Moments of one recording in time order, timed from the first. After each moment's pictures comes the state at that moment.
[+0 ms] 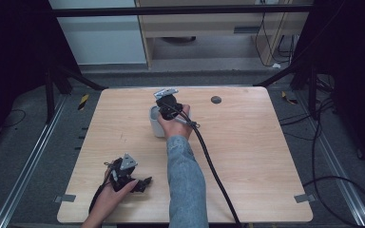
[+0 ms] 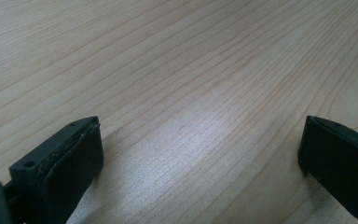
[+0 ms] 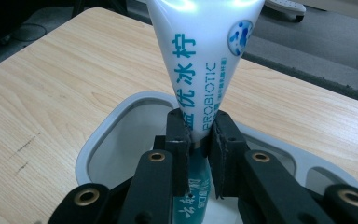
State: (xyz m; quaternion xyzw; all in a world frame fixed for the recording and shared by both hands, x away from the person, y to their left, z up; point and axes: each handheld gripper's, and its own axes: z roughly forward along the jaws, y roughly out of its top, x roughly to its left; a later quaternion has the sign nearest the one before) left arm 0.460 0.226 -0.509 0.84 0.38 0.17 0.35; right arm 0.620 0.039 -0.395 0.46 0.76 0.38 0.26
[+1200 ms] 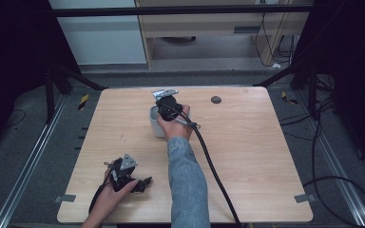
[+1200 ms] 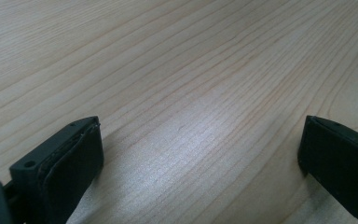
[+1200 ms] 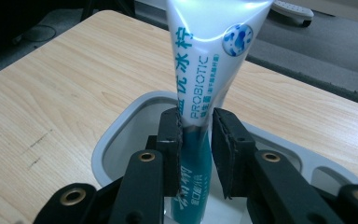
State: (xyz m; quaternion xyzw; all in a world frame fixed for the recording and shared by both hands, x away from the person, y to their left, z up) left arm 0.460 0.226 -0.509 0.84 0.38 0.17 0.35; right arm 0.614 0.039 -0.393 0.44 0.77 0.39 0.26
